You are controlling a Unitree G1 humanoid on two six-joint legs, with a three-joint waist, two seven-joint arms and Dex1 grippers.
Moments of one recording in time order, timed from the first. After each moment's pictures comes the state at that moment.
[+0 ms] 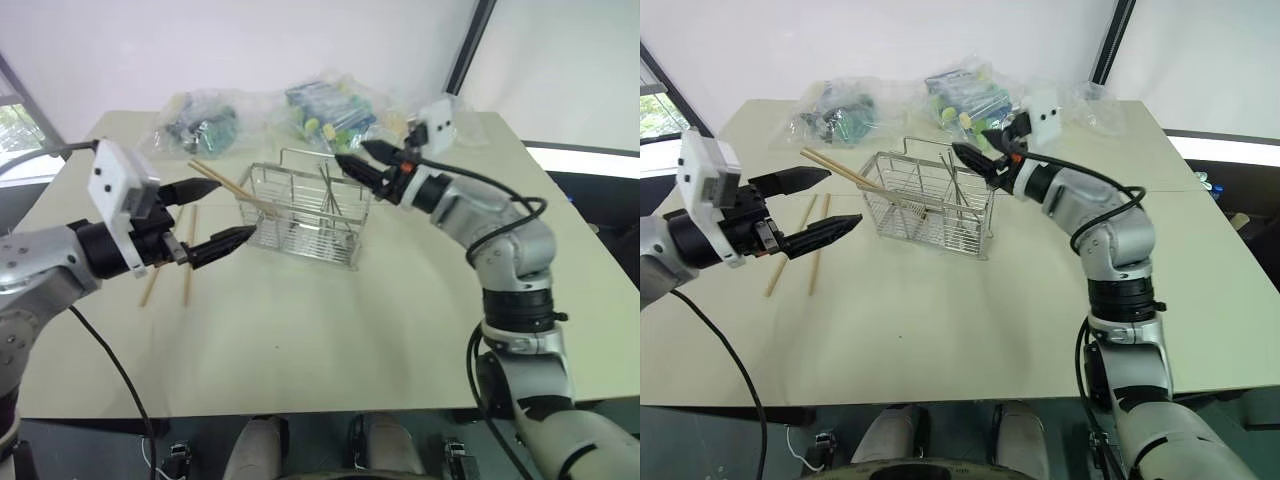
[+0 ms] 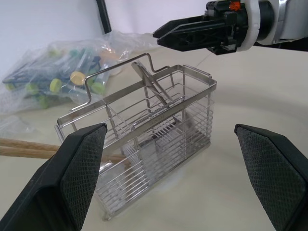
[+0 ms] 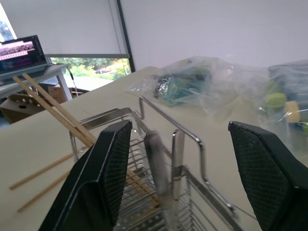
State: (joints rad) left arm -0.28 0.94 0.39 -0.58 -0.98 0.82 -0.60; right arm -0.78 -0.37 -0.08 -0.07 0.54 0.76 0.50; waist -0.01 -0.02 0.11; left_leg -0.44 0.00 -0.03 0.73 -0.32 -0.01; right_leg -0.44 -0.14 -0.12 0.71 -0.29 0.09
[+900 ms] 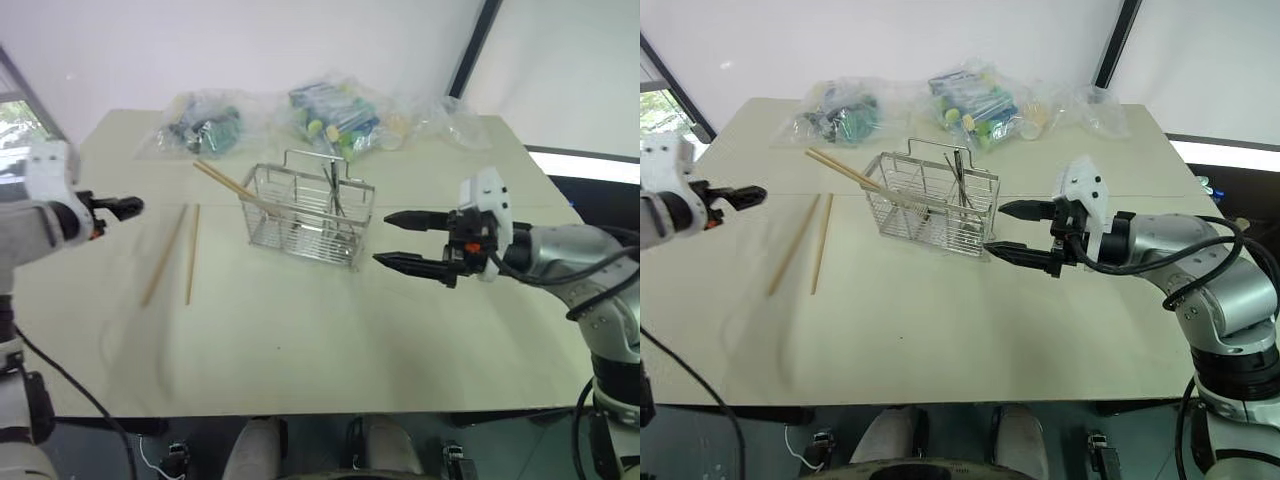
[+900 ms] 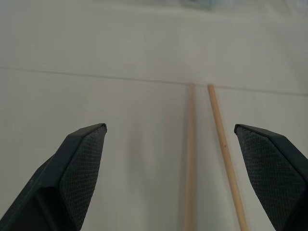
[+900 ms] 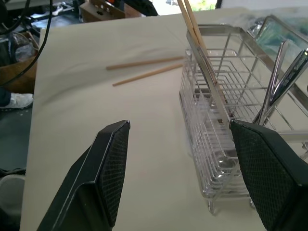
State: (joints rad) left arm -0.63 0.93 0.25 0.14 -0.72 1.21 -0.14; right arm -0.39 -0.79 -0.11 -0.48 0.70 0.78 0.92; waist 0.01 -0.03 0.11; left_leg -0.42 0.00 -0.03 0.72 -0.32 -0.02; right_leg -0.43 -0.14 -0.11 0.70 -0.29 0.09
